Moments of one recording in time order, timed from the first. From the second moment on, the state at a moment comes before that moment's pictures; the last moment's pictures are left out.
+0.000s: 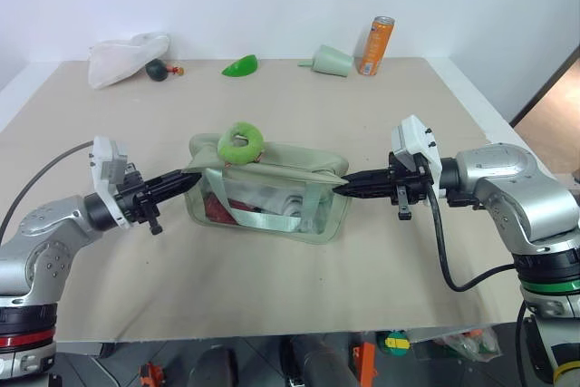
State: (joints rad) left arm -0.26 0.69 0.28 -0.13 -0.75 0.53 -1.01; right arm -0.63 -0.82 0.08 -0.17 0.50 0.60 1.26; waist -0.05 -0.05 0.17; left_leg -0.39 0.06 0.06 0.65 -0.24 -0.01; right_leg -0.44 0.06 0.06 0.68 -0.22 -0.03
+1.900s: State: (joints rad) left arm -0.25 0.67 0.27 -0.17 -0.75 0.51 -0.98; right arm -1.15 -0.34 0.24 0.47 0.21 0.04 1.33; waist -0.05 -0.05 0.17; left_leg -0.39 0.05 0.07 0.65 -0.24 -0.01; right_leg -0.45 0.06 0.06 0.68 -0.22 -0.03
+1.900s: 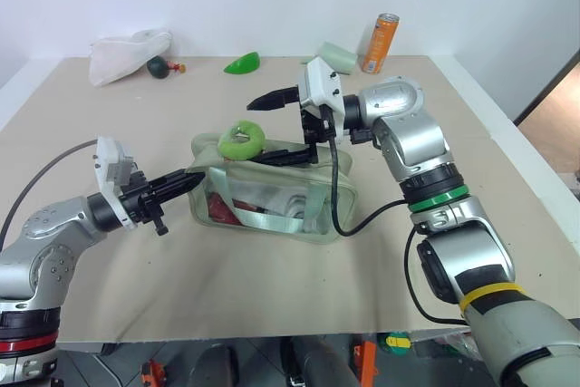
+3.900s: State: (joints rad) left arm -0.27 0.64 0.22 -0.14 -0.73 0.45 -1.00; right arm -0.68 -0.93 0.27 0.07 -0.09 0.17 1.24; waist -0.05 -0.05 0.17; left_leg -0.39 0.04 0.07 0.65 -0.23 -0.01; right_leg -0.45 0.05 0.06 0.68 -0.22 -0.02
